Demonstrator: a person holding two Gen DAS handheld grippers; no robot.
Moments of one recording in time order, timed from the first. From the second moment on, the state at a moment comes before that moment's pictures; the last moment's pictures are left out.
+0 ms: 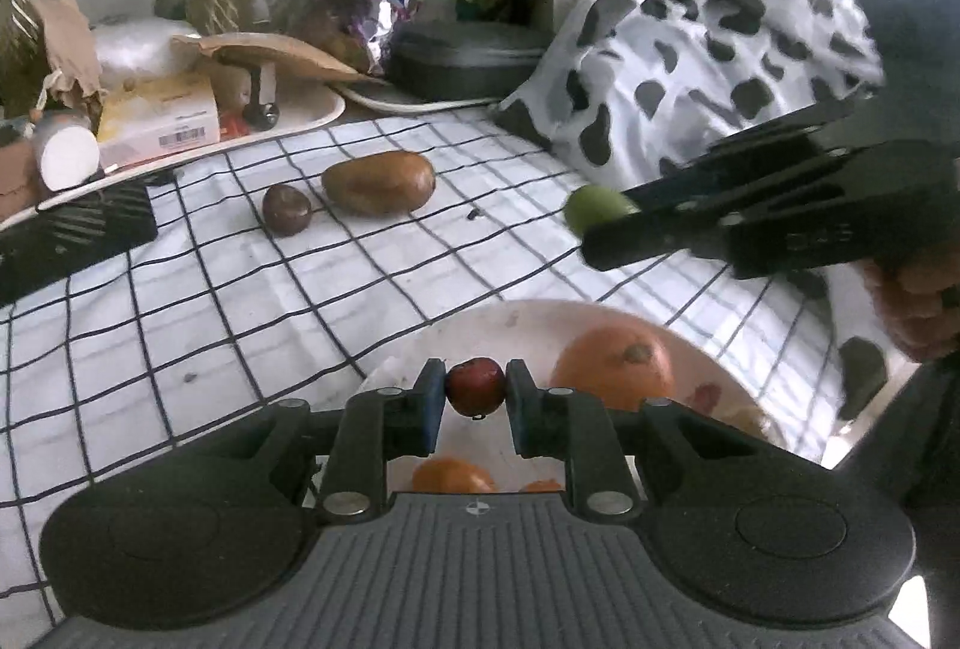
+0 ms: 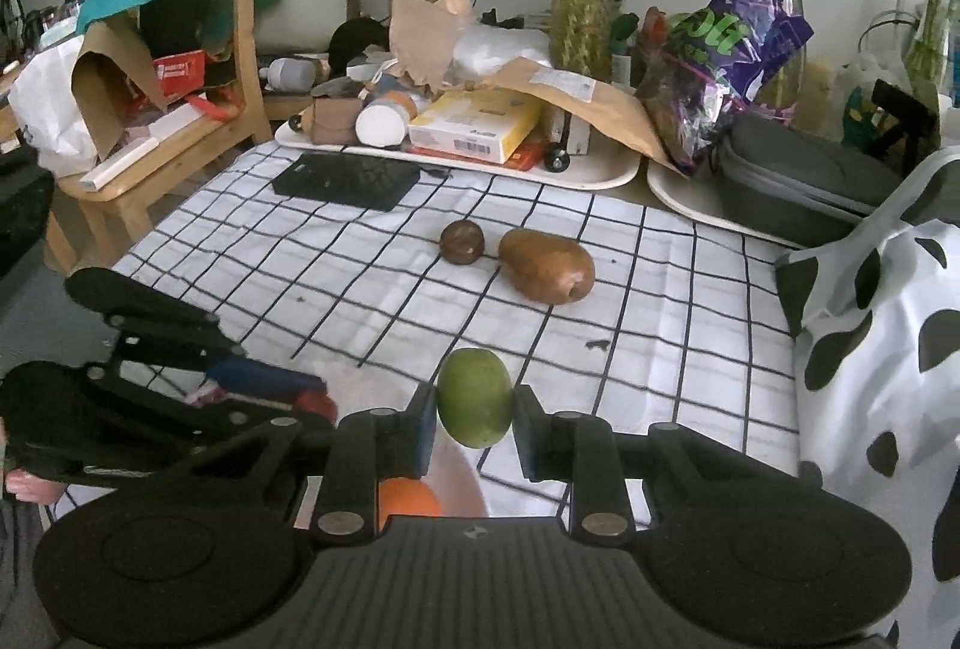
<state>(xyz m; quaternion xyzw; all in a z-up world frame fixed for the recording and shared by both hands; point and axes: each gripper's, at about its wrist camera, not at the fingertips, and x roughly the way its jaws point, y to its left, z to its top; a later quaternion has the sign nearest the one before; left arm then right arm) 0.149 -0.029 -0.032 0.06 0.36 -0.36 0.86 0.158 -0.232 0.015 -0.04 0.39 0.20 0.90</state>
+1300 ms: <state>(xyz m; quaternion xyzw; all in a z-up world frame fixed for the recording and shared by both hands) 0.063 0.016 0.008 0.05 0.31 -0.24 0.92 0.078 -0.207 0.028 -0.01 0.39 0.25 0.89</state>
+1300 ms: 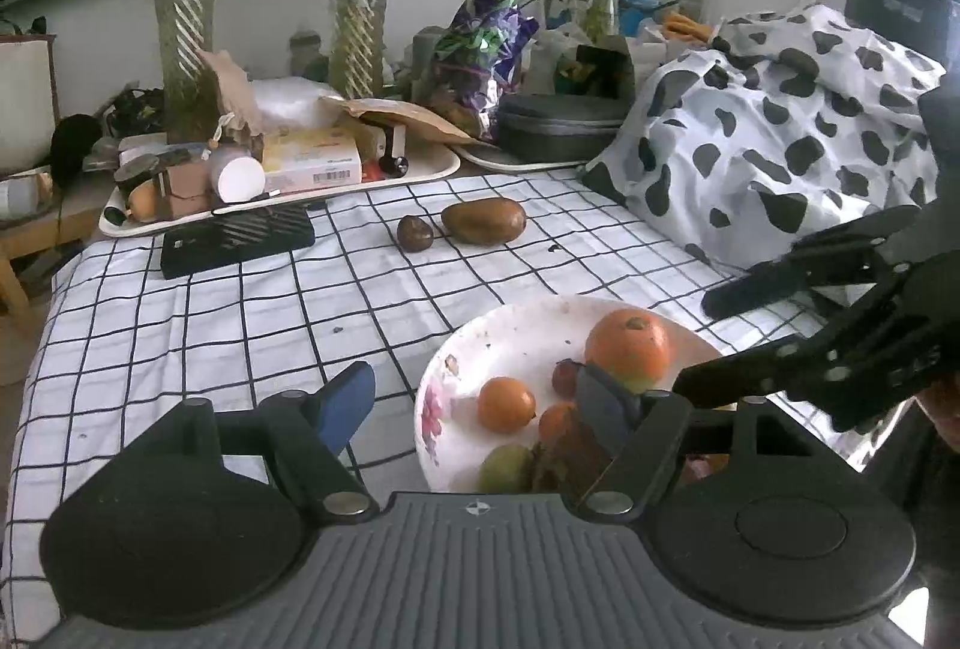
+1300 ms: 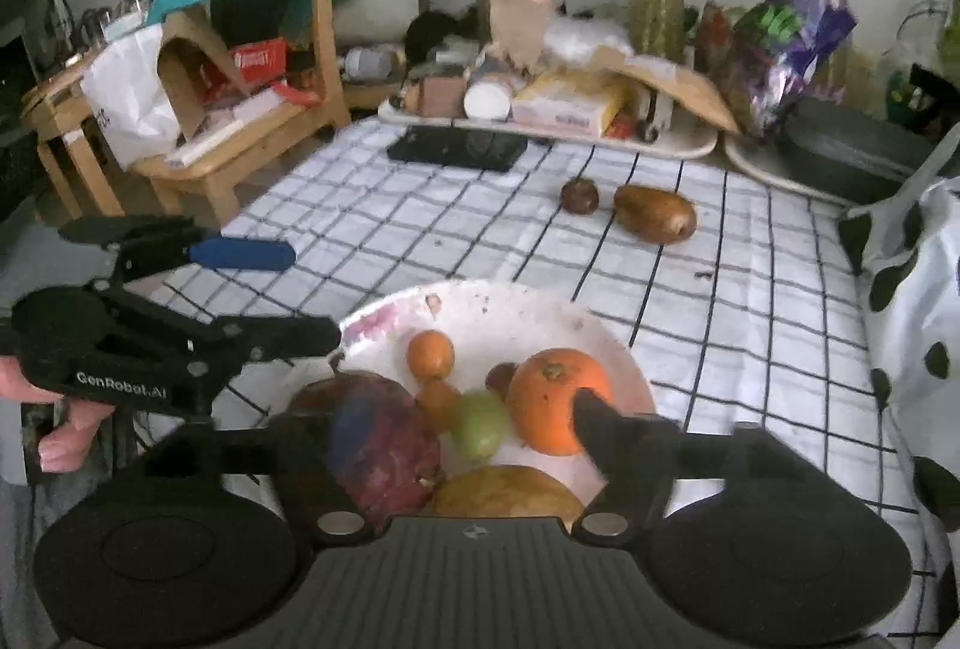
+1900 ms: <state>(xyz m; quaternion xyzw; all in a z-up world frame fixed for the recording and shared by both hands) 0.044 0.012 0.010 0.05 0.32 -0.26 0.91 0.047 -0.208 0.025 -0.04 0.39 0.19 0.90</state>
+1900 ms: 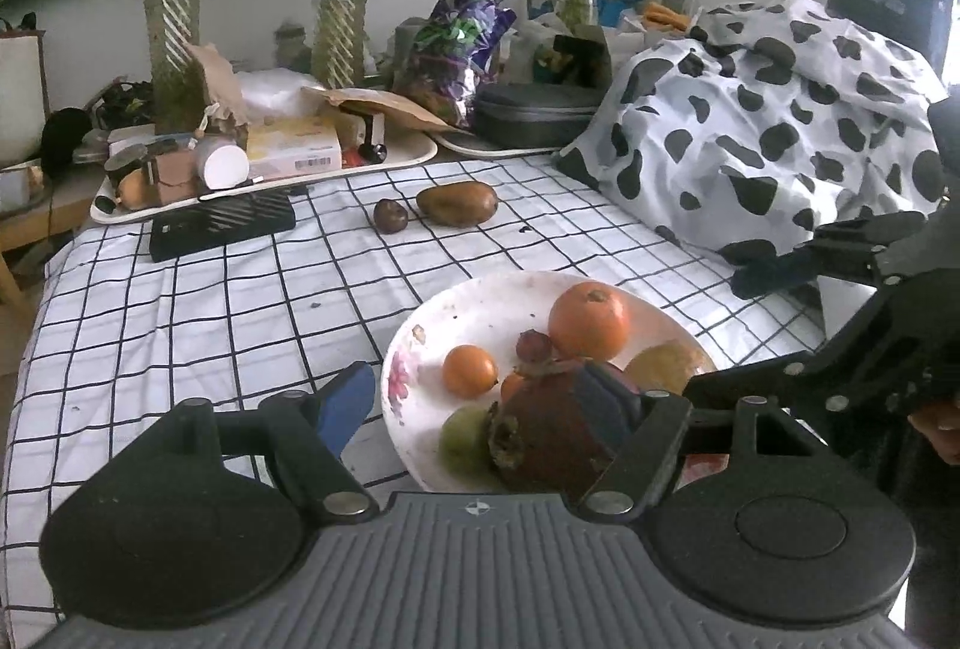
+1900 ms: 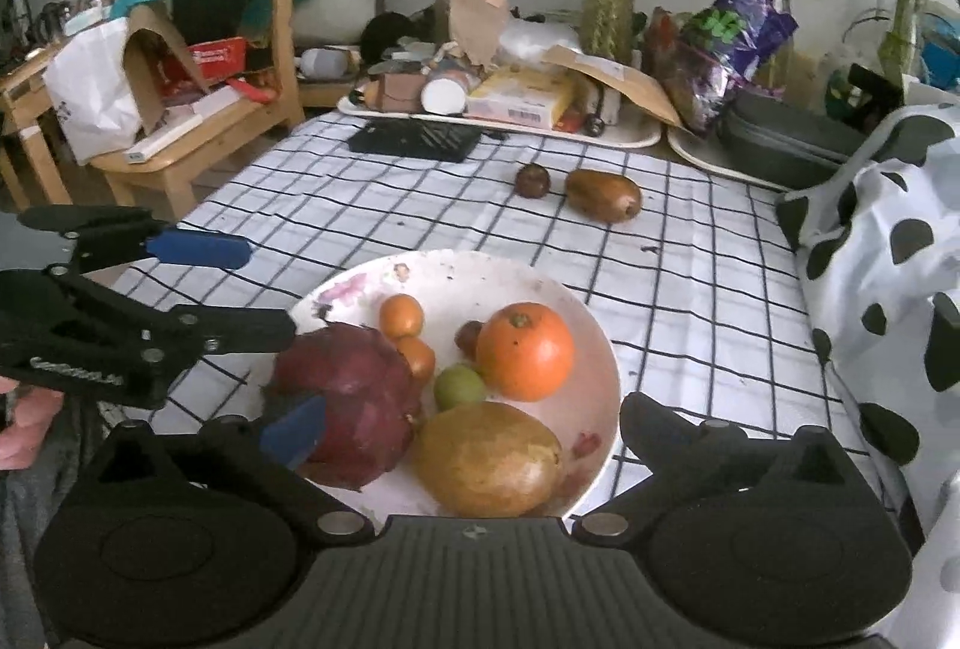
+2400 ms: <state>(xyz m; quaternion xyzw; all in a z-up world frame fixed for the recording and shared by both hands) 0.050 0.009 0.008 0.05 0.32 -0.25 0.91 0.055 -0.217 0.022 -0.04 0.39 0.14 0.91</state>
